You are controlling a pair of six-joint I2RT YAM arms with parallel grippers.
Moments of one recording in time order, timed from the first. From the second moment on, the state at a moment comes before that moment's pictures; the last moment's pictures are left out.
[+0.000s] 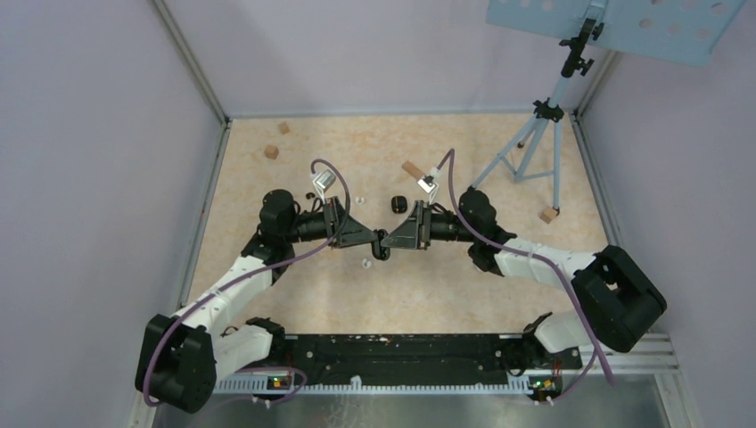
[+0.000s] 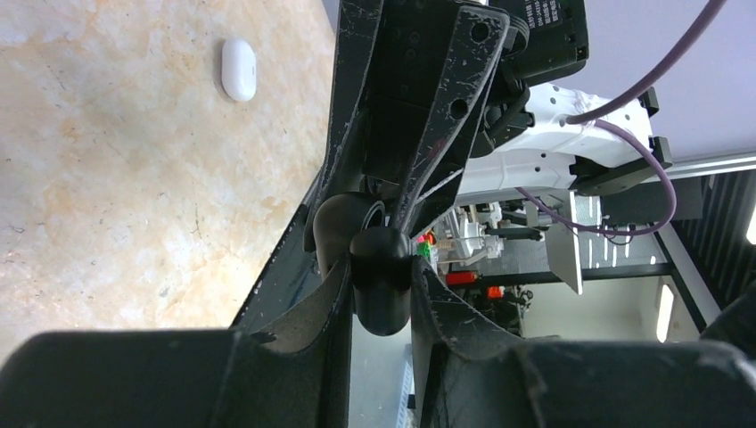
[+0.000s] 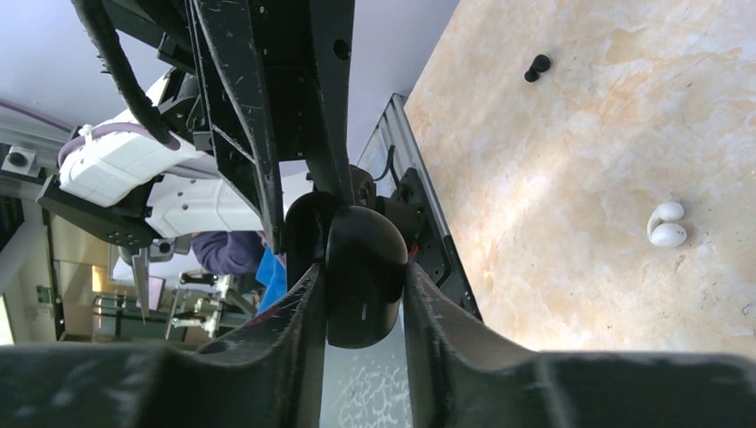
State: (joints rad) left arm -0.34 1.06 0.55 0.36 1.01 -1.09; right arm 0.69 1.38 0.62 0.68 -0.75 1.02
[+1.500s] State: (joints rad) left arm -0.44 0.82 0.42 0.22 0.61 -1.02; right arm 0.69 1.23 0.30 0.92 -0.11 1.40
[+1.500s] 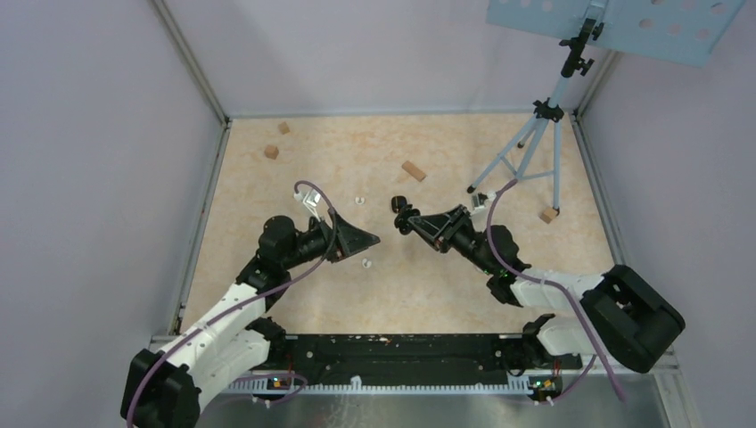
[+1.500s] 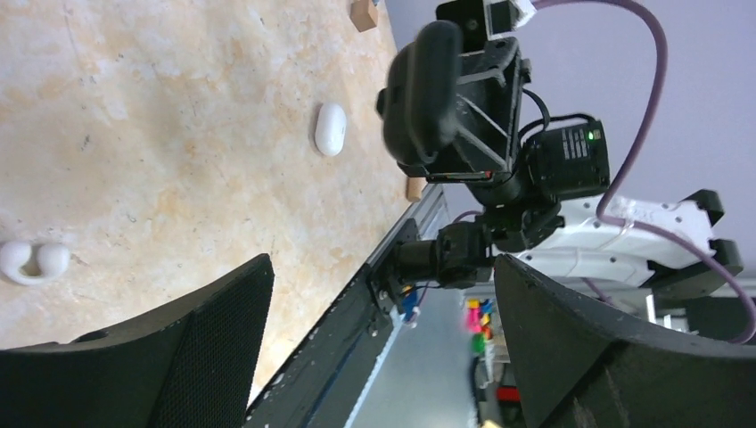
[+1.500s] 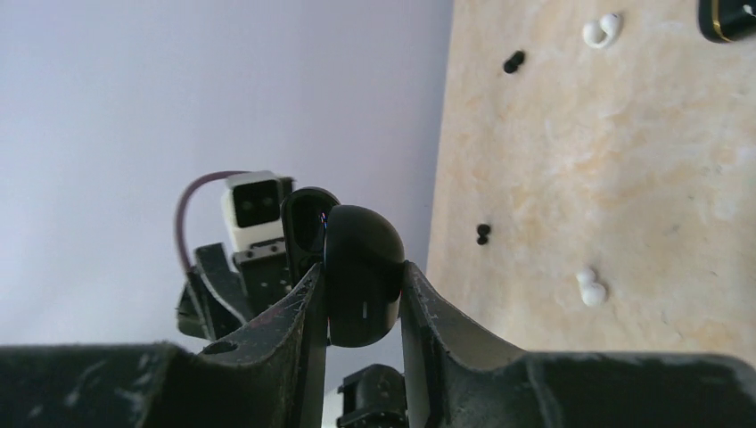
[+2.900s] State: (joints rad) left arm -0.45 1.13 0.67 0.26 0.81 -0.89; right arm 0.71 1.42 0.37 1.21 -0.32 1.39
